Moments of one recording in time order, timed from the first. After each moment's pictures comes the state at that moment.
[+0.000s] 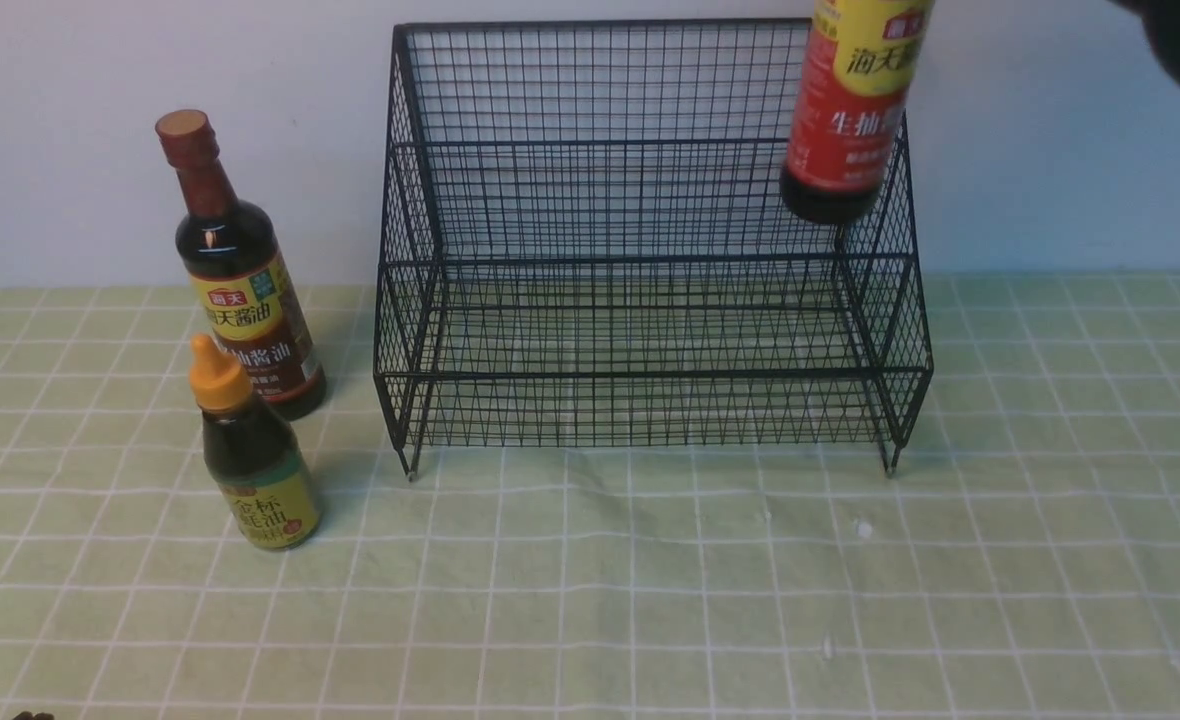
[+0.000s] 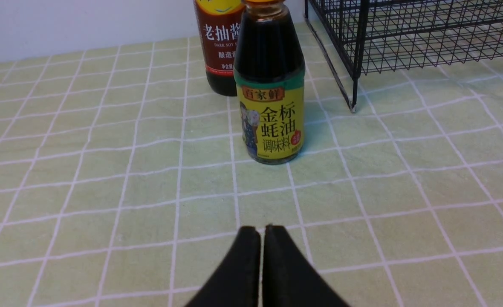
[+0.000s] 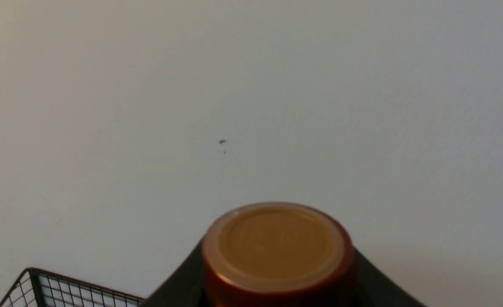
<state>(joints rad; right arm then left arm) 0.30 1.71 -1.54 -0.28 0.00 0.33 -0.05 -0.01 0.03 -0.09 0.38 0.15</state>
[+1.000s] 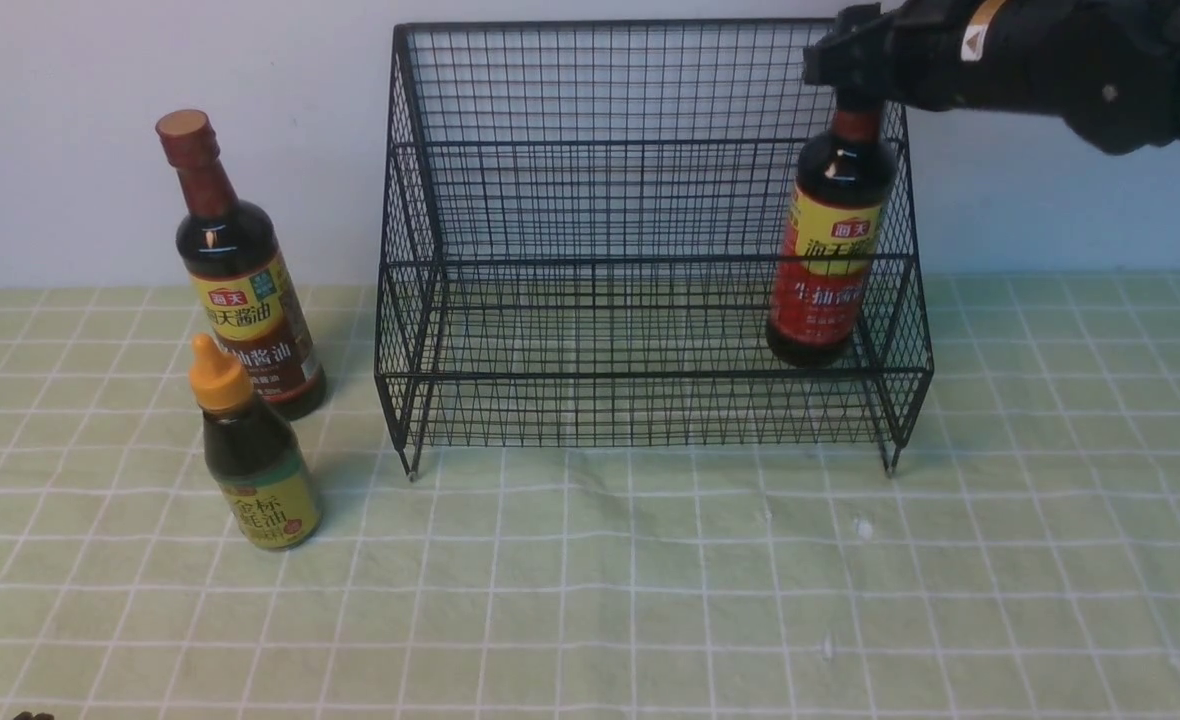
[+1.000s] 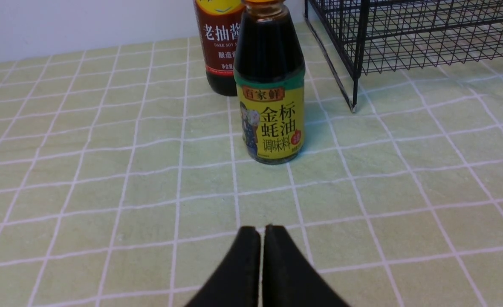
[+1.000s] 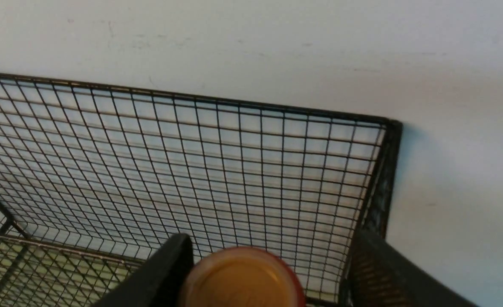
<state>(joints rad) 0.30 1.75 -1.55 -0.24 0.41 0.35 -0.05 -0.01 0.03 -0.09 0.38 0.15</state>
